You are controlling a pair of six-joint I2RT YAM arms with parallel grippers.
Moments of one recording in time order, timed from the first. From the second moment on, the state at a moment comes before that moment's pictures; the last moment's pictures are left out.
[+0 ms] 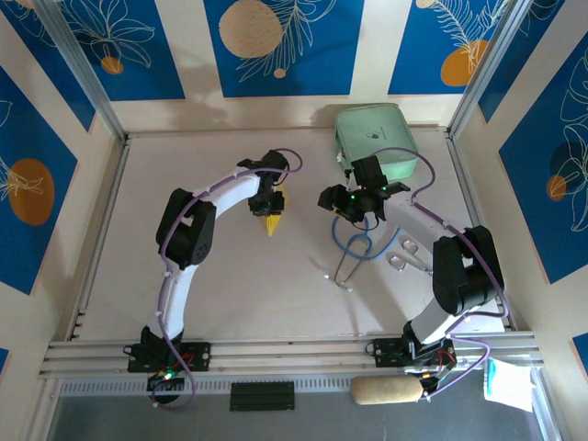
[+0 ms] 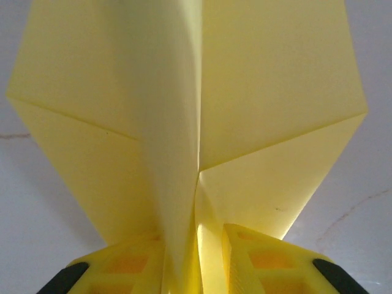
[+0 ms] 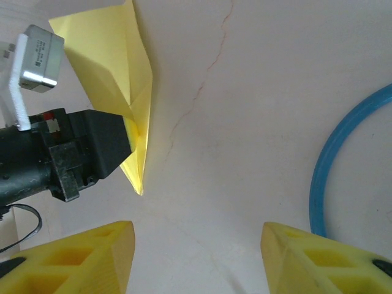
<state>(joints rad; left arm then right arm) -0.53 2.24 1.78 -0.88 0.00 -0.52 0.34 1.61 1.10 -0.44 -0.36 0.69</state>
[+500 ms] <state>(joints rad) -0.53 2.27 1.81 -0.89 -0.05 -0.53 0.34 1.61 1.10 -0.44 -0.36 0.70</state>
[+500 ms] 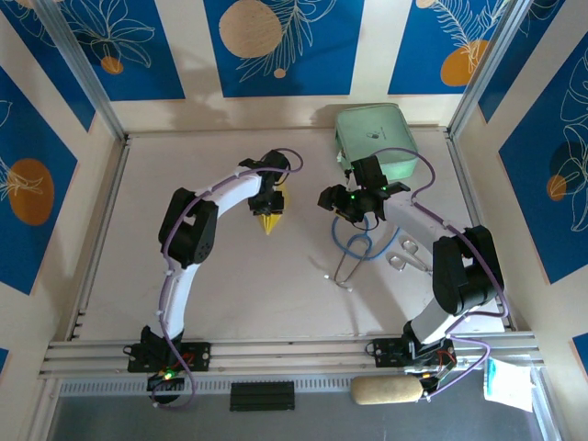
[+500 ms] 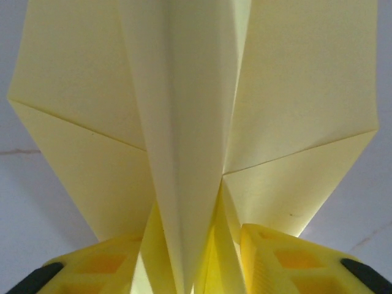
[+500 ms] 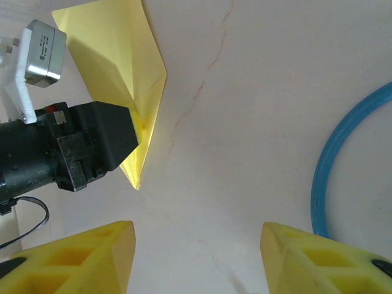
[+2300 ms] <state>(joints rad) -0.52 2.22 1.95 -0.89 -0.13 -0.62 0.34 1.63 1.10 -0.44 -0.37 0.70</state>
